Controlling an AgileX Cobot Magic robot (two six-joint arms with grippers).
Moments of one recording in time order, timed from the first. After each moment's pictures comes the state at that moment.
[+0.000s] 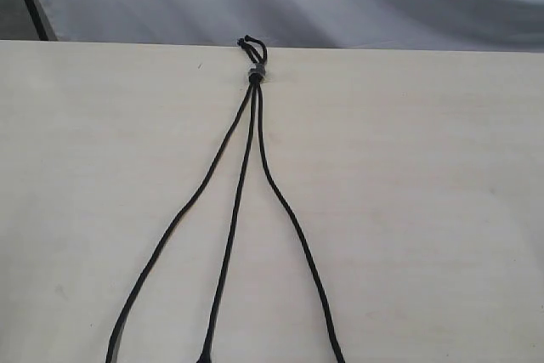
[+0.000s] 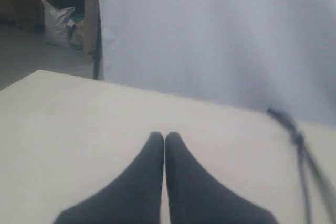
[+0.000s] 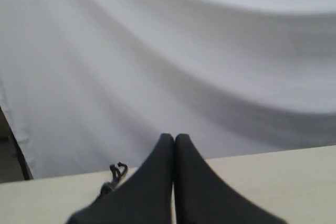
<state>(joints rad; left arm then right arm) 0.21 0.00 0.01 -0.05 0.11 -0.18 -0.02 0.01 0.00 0.10 -0.09 0.11</state>
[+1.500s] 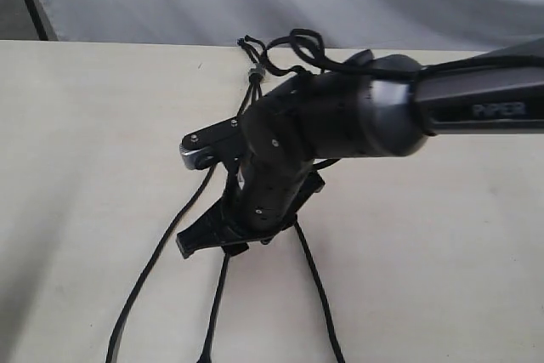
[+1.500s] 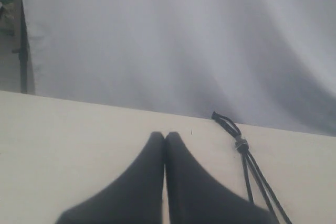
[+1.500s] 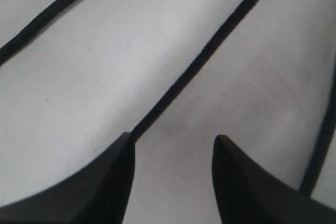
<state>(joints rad) 0.21 0.68 -0.20 0.57 -0.36 -0.74 0.74 1.94 -1.22 0.01 0.65 0.24</state>
